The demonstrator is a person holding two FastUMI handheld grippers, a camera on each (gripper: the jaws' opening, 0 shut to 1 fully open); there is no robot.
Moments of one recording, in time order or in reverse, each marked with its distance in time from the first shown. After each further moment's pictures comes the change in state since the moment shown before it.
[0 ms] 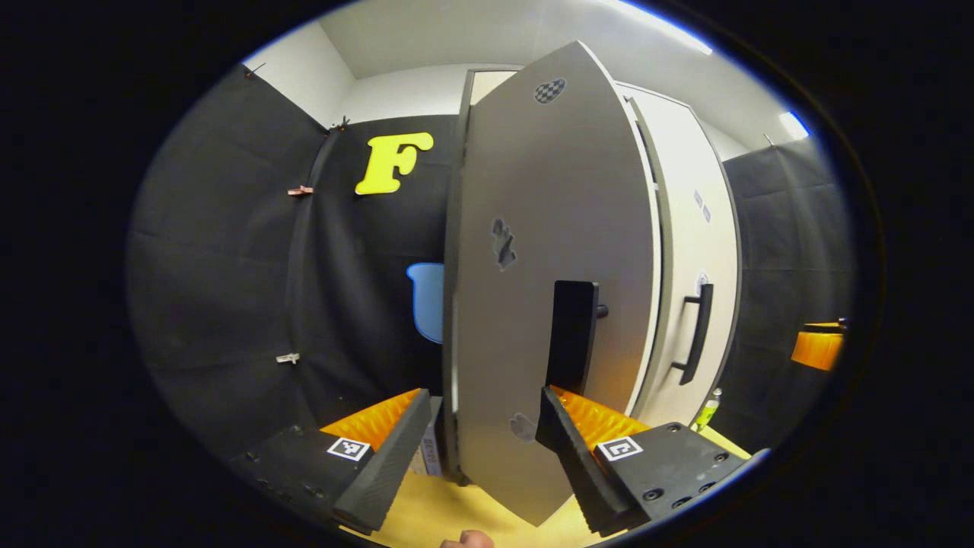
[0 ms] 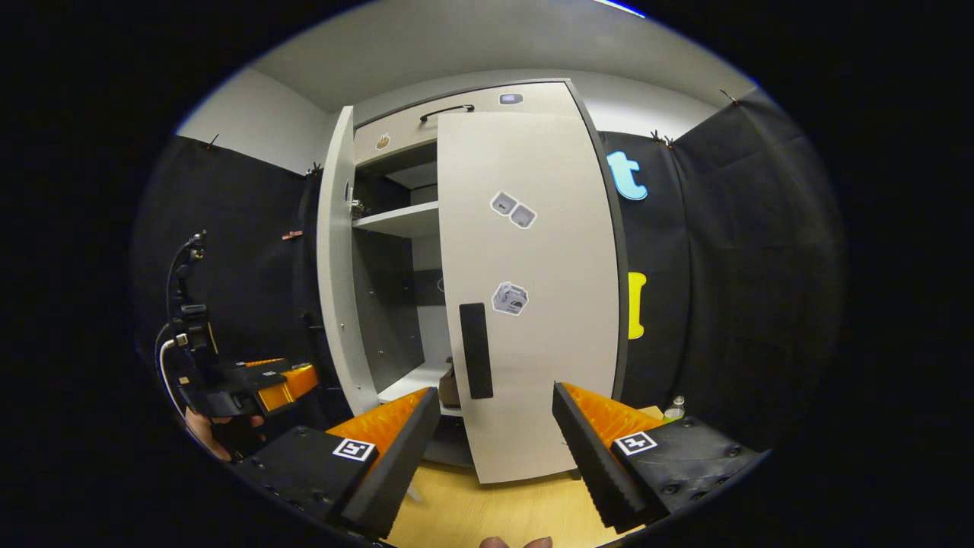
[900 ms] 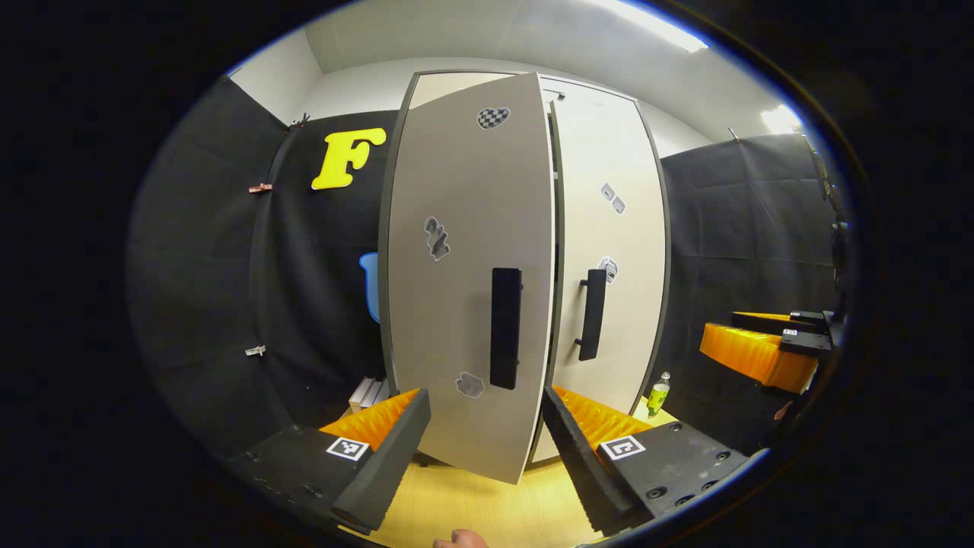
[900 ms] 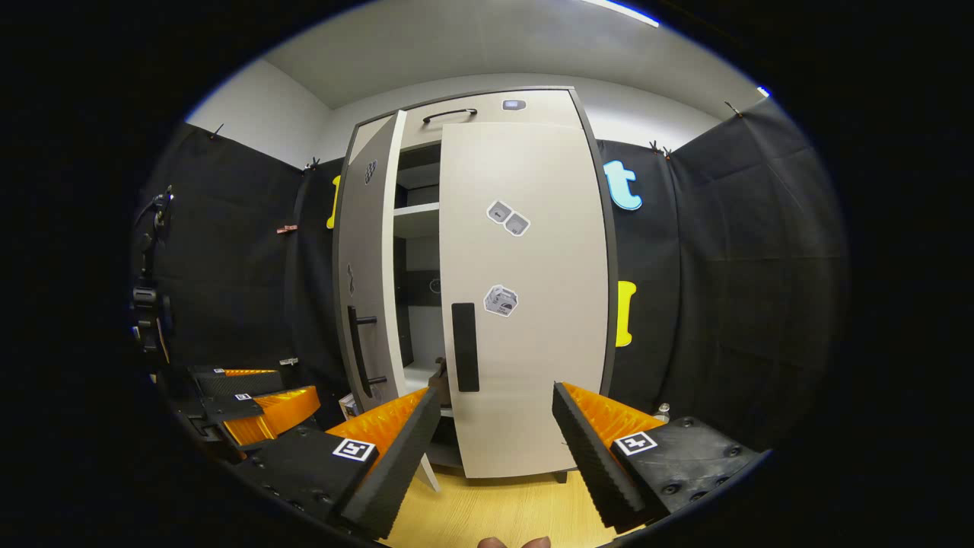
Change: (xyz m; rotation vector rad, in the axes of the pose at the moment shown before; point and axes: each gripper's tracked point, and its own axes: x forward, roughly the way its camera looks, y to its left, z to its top) left arm -0.072 -0.060 0.000 0.041 0.046 -0.105; right arm -0.011 -0.006 -0.002 -0.052 -0.016 -0.042
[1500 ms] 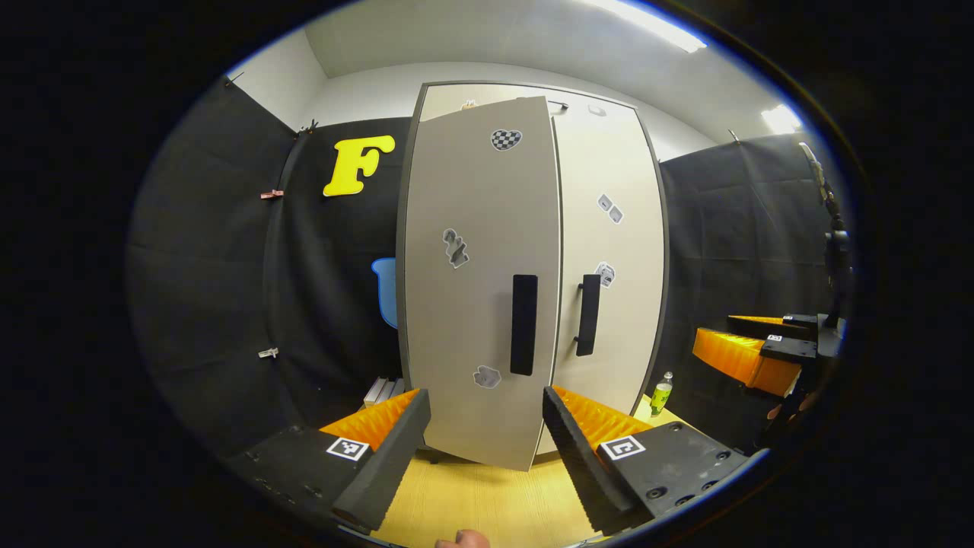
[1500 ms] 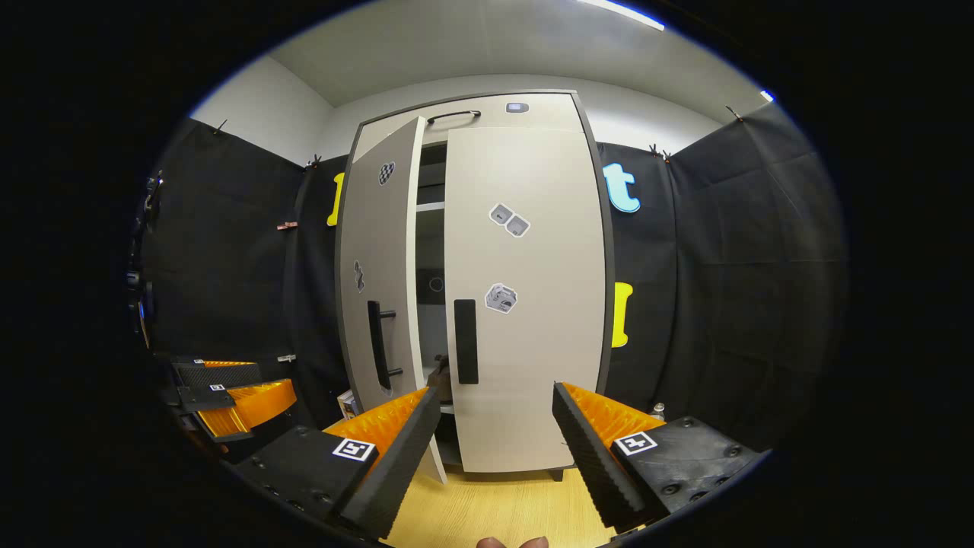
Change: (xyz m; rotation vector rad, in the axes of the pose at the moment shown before) left arm -0.028 0.008 0.001 -0.005 -0.003 0.023; right arm -0.011 0.003 -0.002 -0.015 0.001 -0.007
